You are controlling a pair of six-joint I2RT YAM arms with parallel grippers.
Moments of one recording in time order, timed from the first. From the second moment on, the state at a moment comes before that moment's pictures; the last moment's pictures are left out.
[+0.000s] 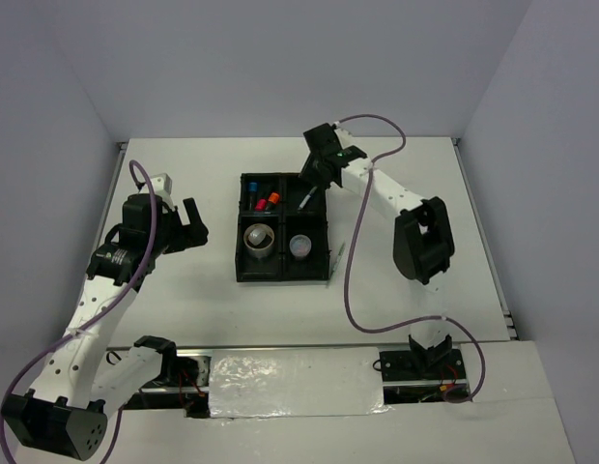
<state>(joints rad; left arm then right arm) -0.18 0.89 0.94 -0.69 -0.07 -0.37 0.51 2.08 1.84 -0.58 0.22 0.86</state>
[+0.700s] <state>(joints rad) -0.18 0.90 0.94 -0.69 -0.07 -0.37 0.53 1.52 0.97 -0.42 0.35 0.89</state>
